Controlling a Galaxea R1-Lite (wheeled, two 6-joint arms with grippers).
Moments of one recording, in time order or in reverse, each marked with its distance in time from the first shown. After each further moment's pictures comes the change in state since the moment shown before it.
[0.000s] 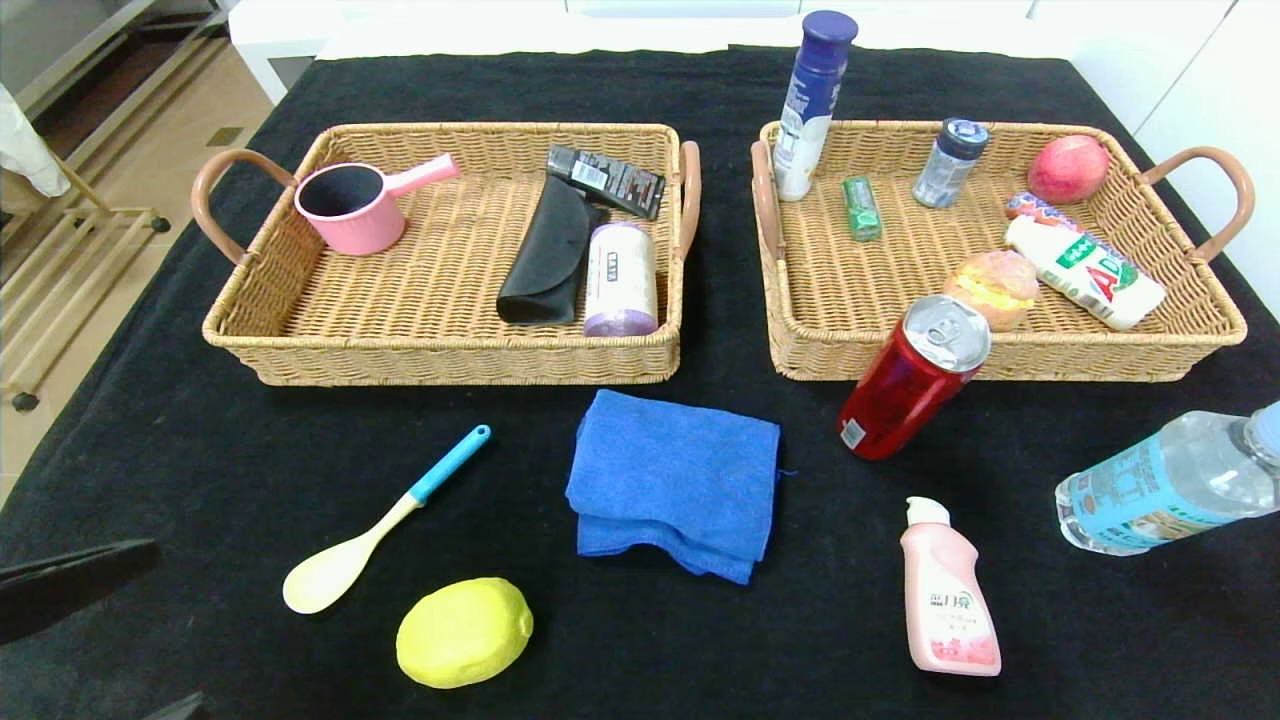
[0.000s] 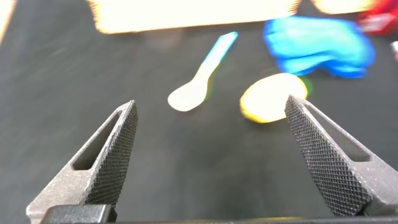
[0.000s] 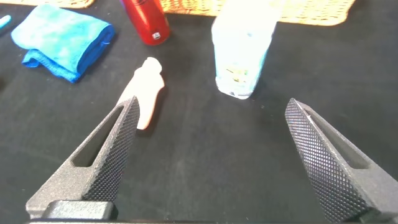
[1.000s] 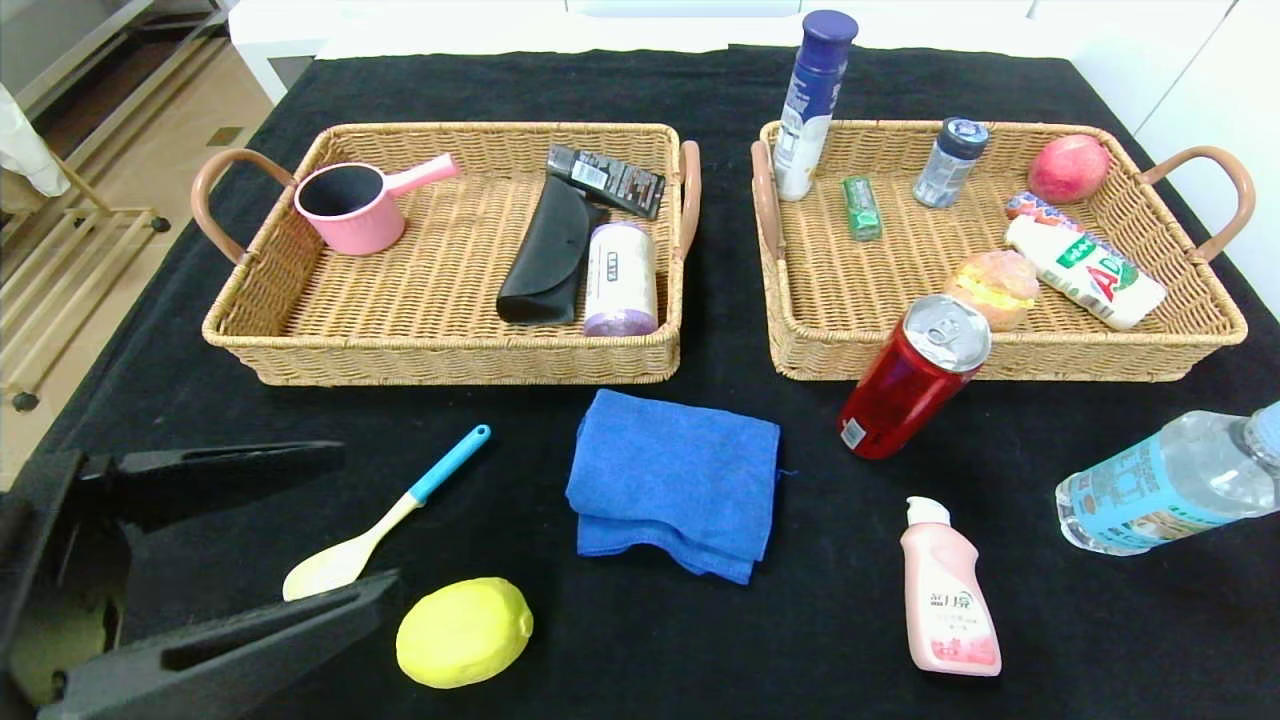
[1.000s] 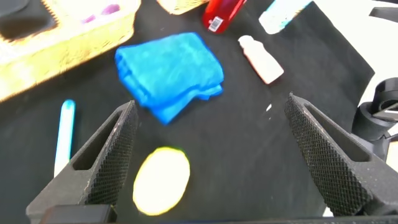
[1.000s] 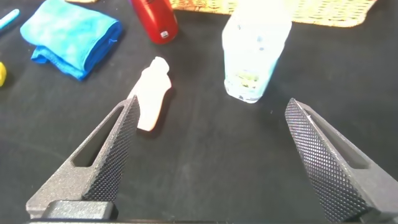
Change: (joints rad) left arm -0.181 0.288 -0.147 -0.076 0.000 0.030; right arm 0.000 0.077 -0.045 0.007 0.042 -0.014
